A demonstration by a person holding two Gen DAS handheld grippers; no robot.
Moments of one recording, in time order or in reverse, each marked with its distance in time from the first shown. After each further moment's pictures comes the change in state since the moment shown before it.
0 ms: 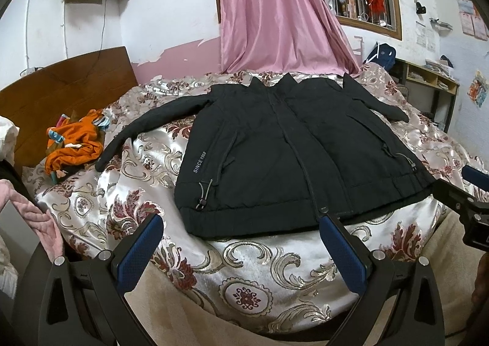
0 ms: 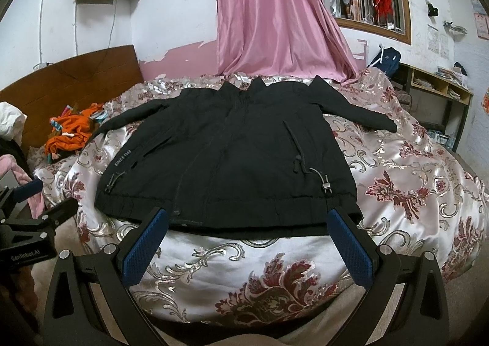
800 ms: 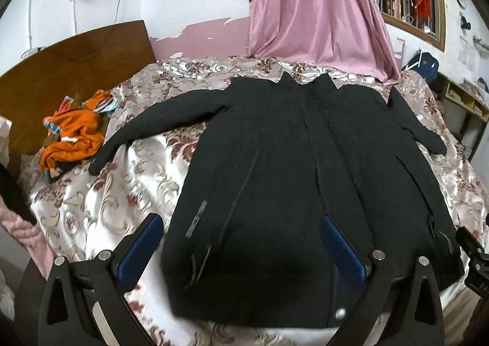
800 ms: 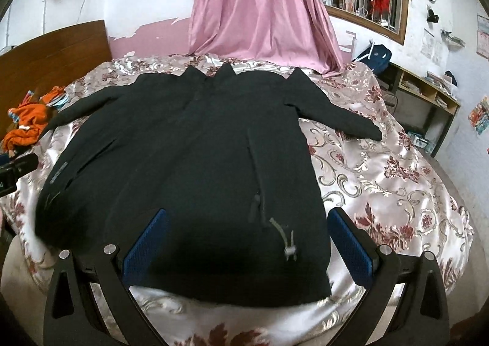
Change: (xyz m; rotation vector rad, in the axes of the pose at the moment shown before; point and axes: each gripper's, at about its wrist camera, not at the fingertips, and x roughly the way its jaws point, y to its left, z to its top) left arm 0.121 -0.008 0.108 -0.114 0.115 0.095; right arm 0.103 -0.034 0.083 -0.032 0.095 -0.153
